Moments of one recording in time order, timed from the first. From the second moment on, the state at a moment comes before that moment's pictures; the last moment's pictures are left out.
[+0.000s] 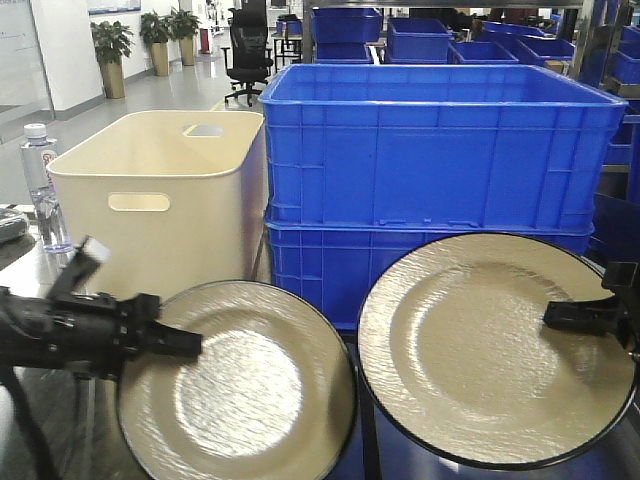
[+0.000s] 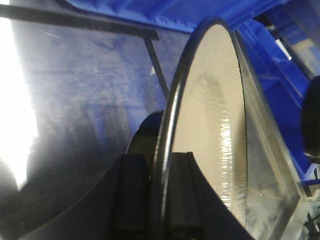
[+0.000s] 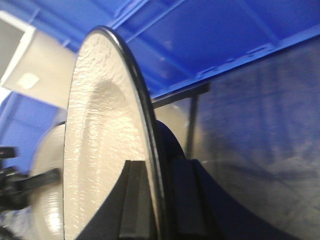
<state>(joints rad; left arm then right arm) -0.01 1.73 -1.27 -1.23 0.96 0.69 -0.28 1.31 -1.00 1.29 0.91 -0.63</state>
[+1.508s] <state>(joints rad) -0.01 1.69 -1.27 -1.03 0.88 0.99 -0.23 1.31 -1.00 1.33 0.90 -0.63</state>
